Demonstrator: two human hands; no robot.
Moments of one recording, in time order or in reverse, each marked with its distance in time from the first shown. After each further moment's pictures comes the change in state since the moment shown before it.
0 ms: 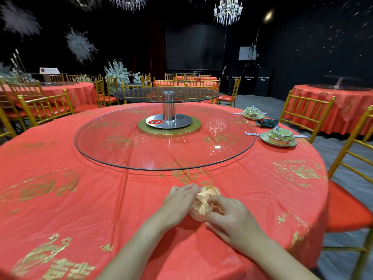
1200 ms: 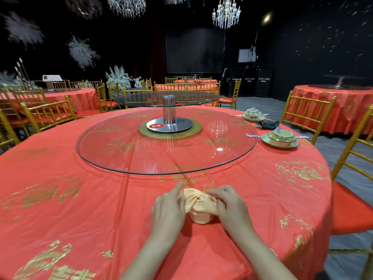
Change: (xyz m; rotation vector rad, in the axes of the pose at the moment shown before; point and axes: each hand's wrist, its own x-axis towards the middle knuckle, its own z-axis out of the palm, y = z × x) left_hand -0.017 0.004 0.006 0.262 0.500 -0.264; right_hand 0.033 -0.004 0.016 0.371 0.162 0.712
